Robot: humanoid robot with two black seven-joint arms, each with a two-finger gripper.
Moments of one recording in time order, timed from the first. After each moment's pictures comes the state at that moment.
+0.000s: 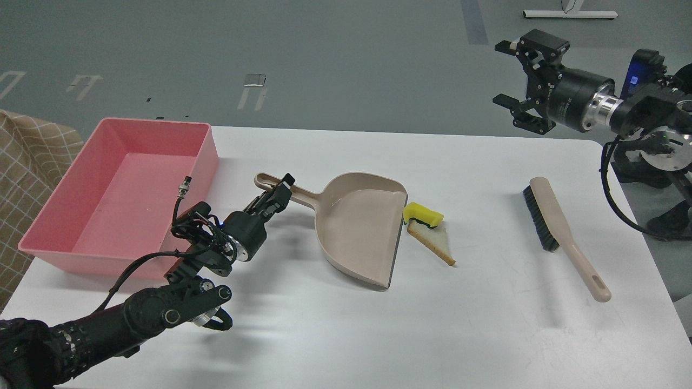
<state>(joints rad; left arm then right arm) -0.53 0.28 -0.34 -0.91 1.10 0.49 -0.36 1.10 -0.55 0.41 0.81 -0.42 0.49 0.00</state>
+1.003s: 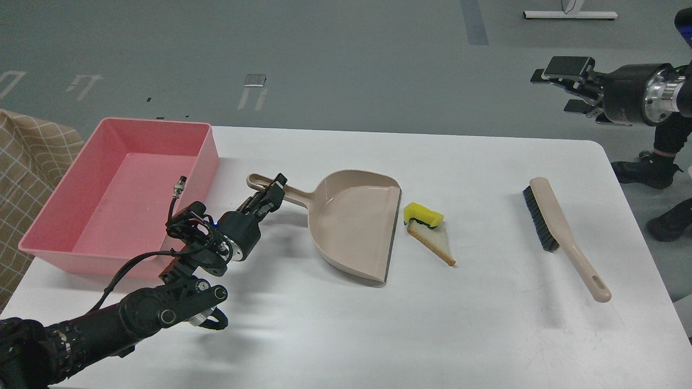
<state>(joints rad) -0.53 0.30 -0.33 -0.91 1.10 0.49 -0.33 1.32 -0.82 0.05 1.04 -0.76 0.49 -0.04</state>
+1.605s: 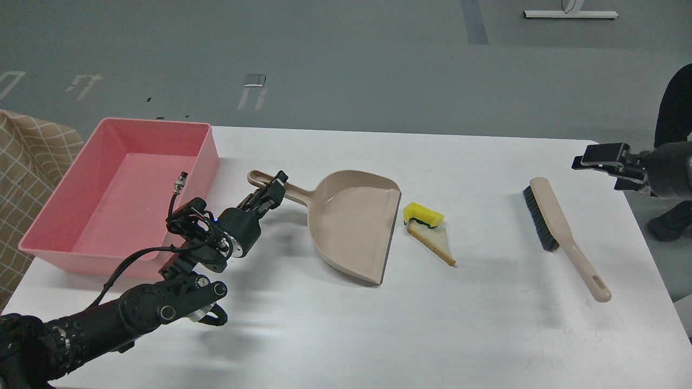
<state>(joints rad) -0.55 0.30 -0.33 -0.91 1.11 0.49 -0.33 1.31 -1.01 -0.17 1.25 -0.82 0.49 -0.08</state>
